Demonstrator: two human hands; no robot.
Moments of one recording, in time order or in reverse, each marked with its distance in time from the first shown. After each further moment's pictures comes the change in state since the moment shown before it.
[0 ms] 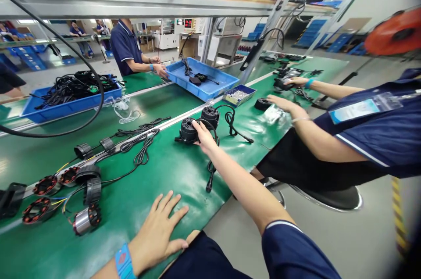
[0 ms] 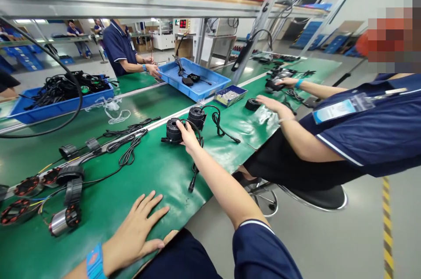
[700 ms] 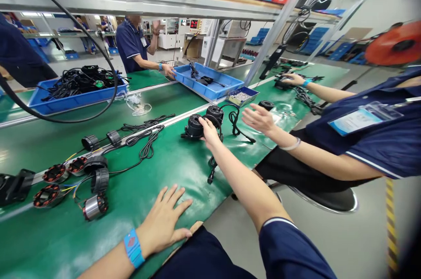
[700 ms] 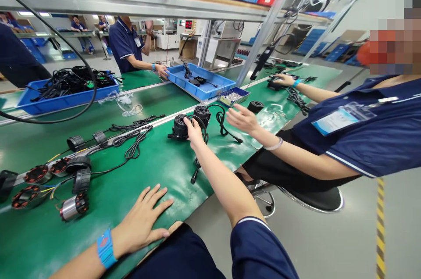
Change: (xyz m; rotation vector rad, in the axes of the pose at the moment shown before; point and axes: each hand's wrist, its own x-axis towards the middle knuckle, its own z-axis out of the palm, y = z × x) left_hand -0.001 0.002 -0.006 -0.062 -0.008 -0.005; right_hand 0.001 -0.001 0.006 -0.085 0.169 -0.041
